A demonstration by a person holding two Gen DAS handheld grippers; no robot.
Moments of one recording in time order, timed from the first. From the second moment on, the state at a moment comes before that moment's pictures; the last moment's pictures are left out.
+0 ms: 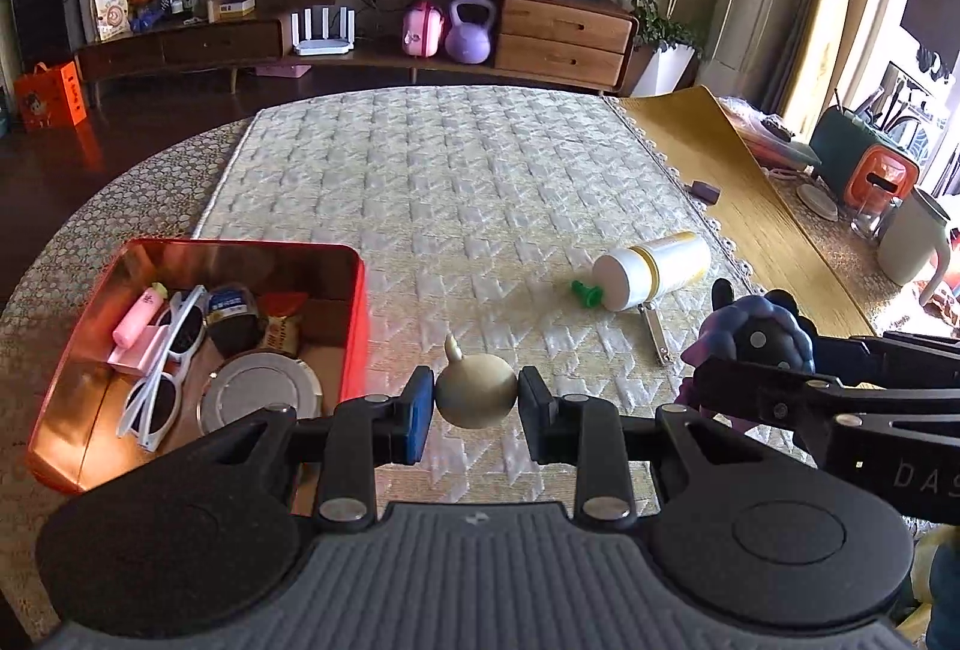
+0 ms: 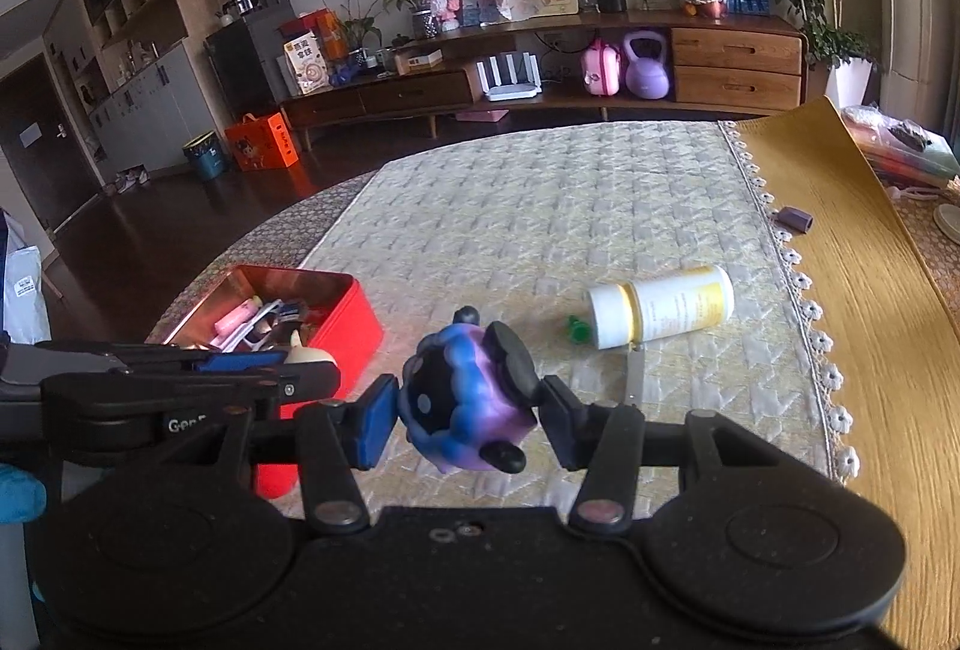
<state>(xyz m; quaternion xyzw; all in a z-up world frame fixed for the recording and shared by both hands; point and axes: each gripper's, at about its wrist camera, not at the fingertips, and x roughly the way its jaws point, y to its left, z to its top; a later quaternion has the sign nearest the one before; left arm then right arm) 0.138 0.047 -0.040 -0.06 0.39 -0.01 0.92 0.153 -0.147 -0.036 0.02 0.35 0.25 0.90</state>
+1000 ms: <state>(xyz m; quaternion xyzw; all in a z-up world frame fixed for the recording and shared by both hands) 0.124 0.206 -0.044 -0.06 0.40 0.10 0.91 0.172 -0.001 -0.025 -0.08 0.33 0.34 0.88</state>
